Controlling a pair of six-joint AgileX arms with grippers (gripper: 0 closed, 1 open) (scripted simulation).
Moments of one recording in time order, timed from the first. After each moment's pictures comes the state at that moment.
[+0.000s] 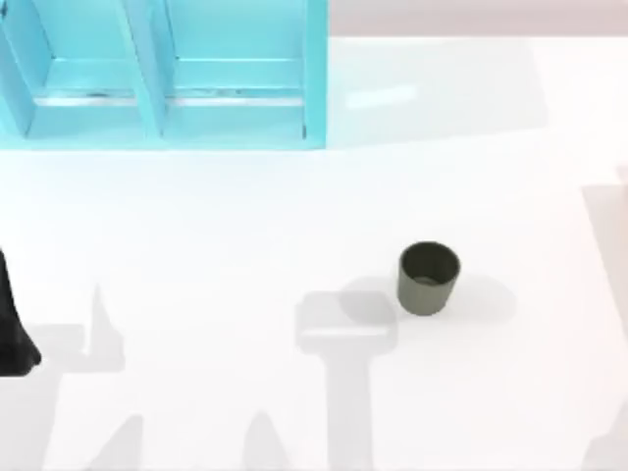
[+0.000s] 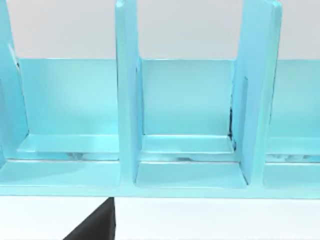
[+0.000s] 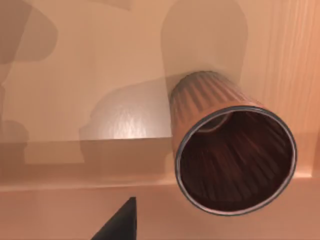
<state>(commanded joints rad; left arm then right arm) 0.00 0.00 0.00 0.00 0.00 0.00 -0.63 1.52 1.13 -1.13 0.05 -0.62</state>
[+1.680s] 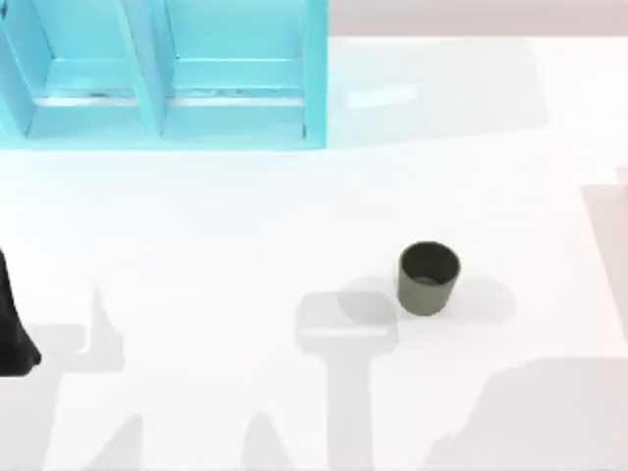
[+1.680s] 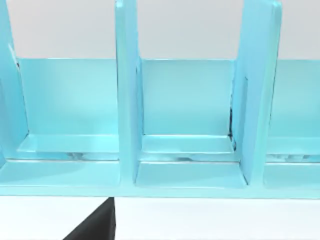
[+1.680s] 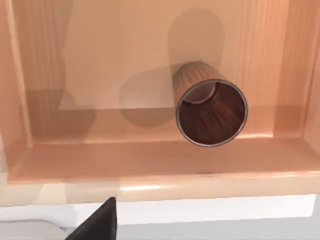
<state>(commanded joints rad) 0.00 0.00 0.00 0.00 0.00 0.00 -0.56 1.58 1.57 -1.52 0.05 -0.56</state>
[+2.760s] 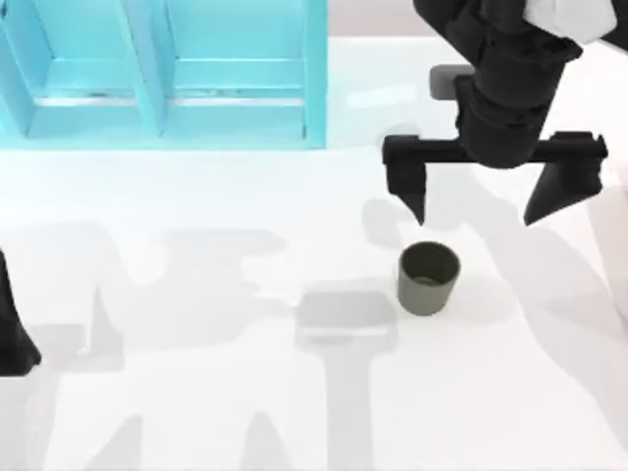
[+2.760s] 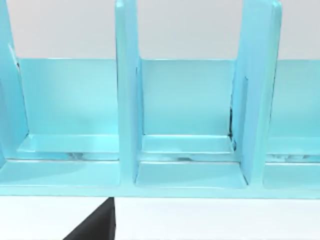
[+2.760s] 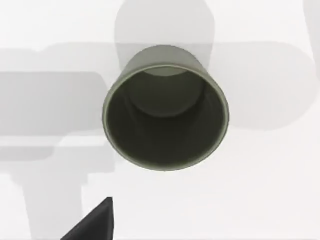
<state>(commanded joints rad) 0.00 0.00 0.00 0.00 0.00 0.00 0.50 2.06 1.84 -1.35 0.00 0.52</state>
